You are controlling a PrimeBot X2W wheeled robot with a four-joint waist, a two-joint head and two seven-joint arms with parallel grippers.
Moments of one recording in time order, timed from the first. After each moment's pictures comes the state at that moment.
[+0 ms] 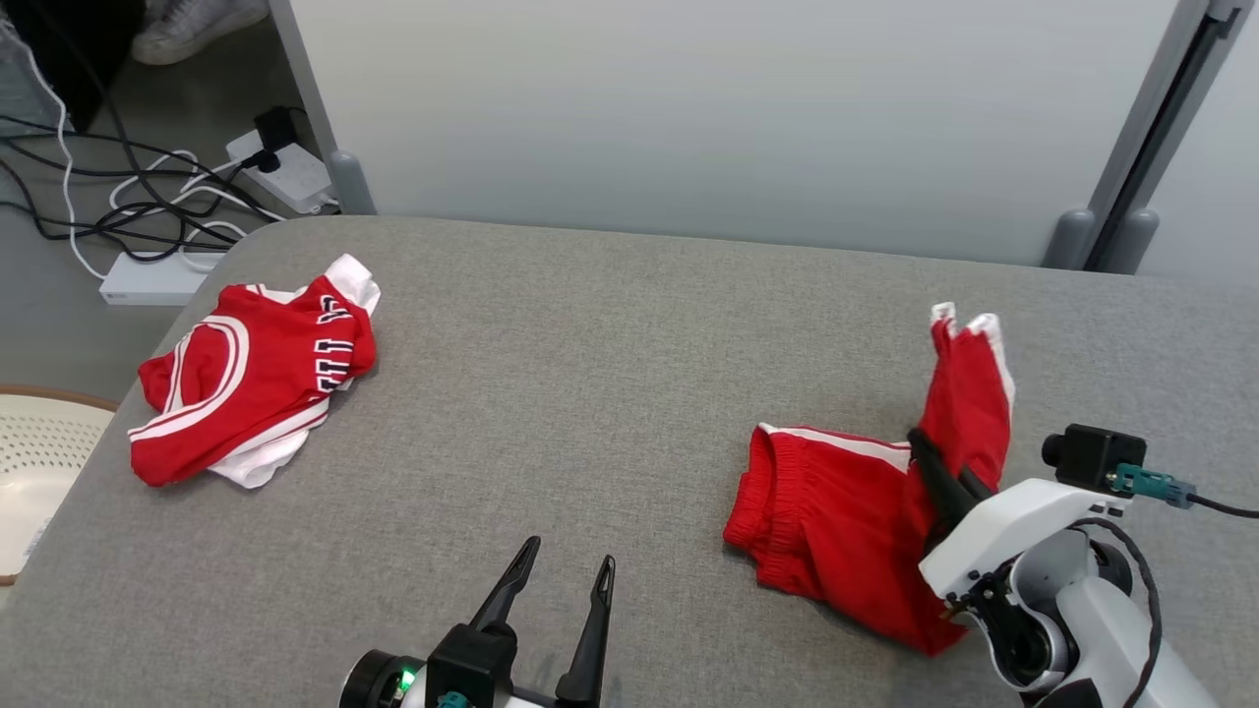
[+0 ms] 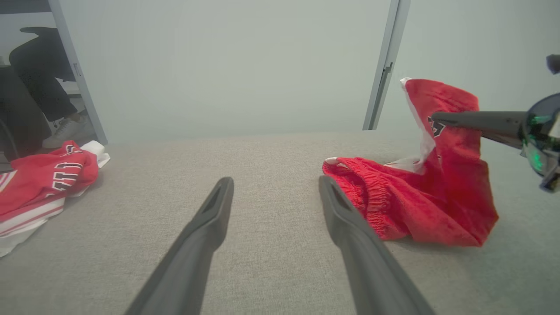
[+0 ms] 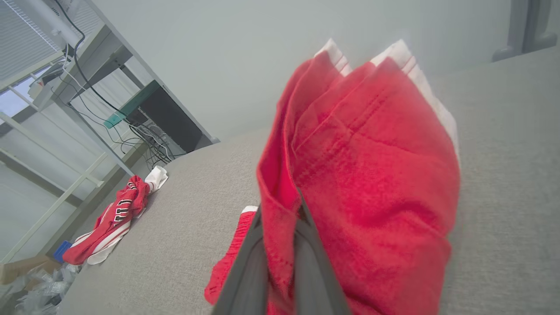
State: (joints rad) left arm -0.02 0.08 -0.52 0.21 -0.27 0.17 -0.25; right arm -0.38 -0.12 0.27 0.61 0.74 0.13 -0.03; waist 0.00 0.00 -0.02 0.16
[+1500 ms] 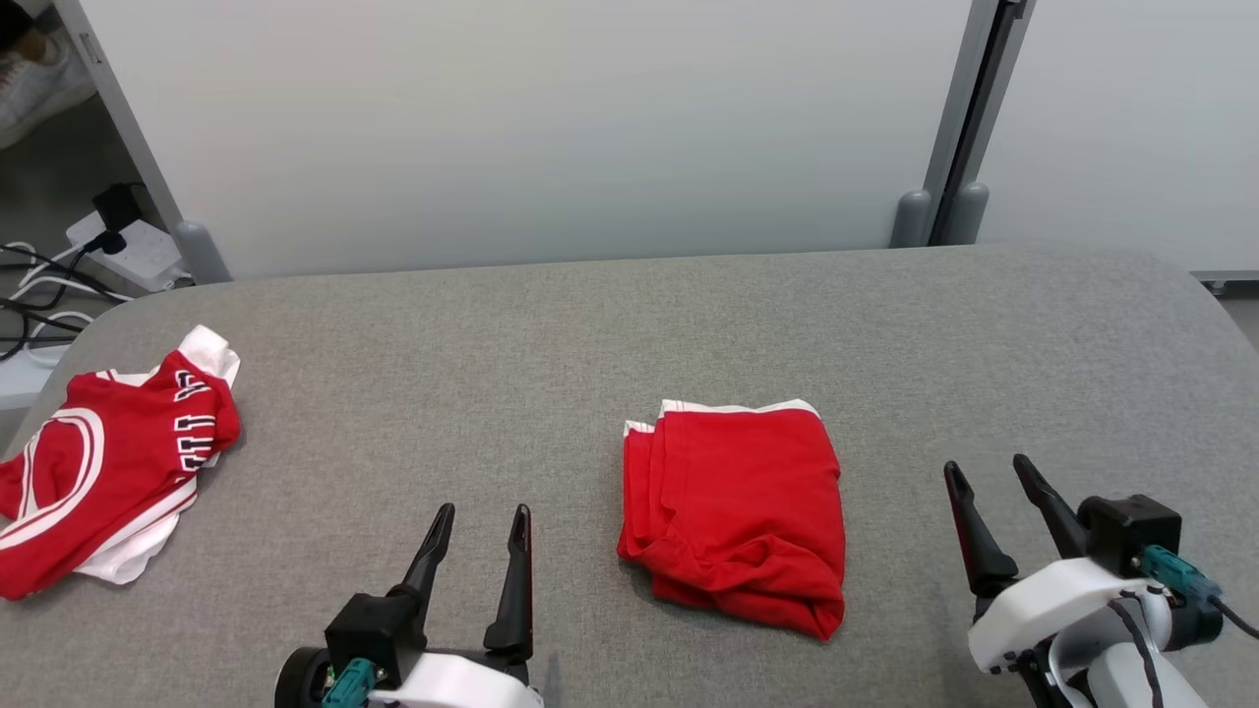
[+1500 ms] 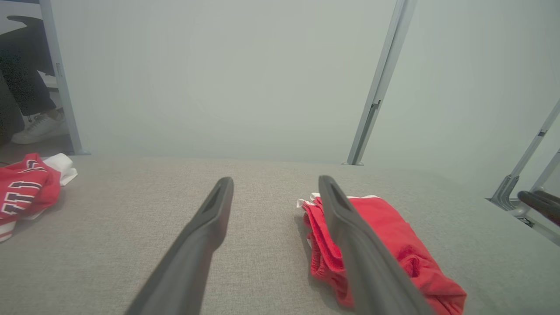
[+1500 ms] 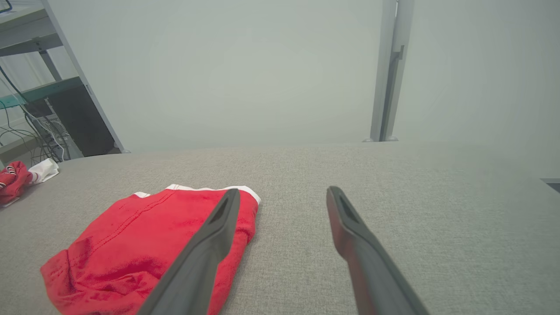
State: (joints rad) left arm -0.02 0.06 -0.37 0.18 -0.36 0.18 -0.25; right arm -0.28 -0.15 0.22 0.61 0.35 0.13 -0.25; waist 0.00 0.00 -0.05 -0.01
